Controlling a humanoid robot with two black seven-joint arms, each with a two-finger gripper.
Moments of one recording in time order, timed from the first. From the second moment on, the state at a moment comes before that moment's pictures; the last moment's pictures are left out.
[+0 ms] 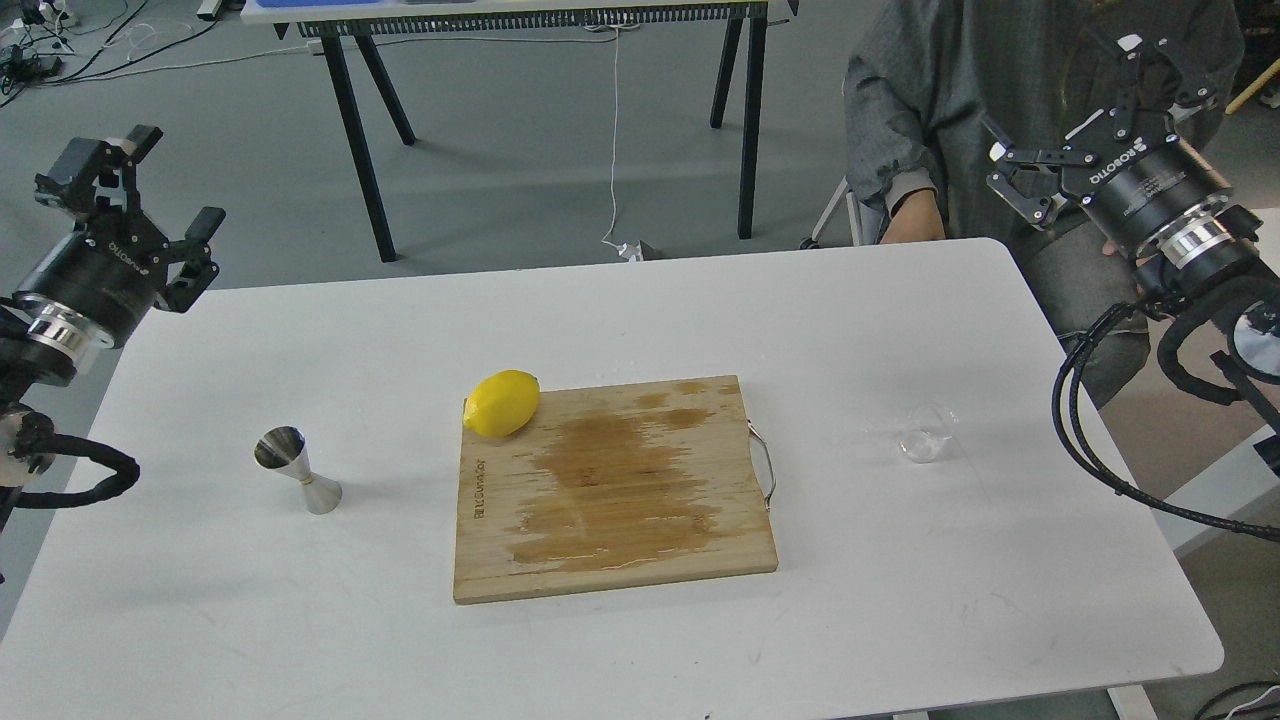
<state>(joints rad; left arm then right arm) -0.72 0.51 -0.73 -0.57 0.42 -0.49 -0.49 0.55 -0.65 1.03 1.02 0.23 0.49 0.00</state>
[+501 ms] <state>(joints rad) -0.71 0.52 -0.73 -0.55 0.34 -0.49 -0.49 0.55 -0.65 1.03 1.02 0.23 0.49 0.00</state>
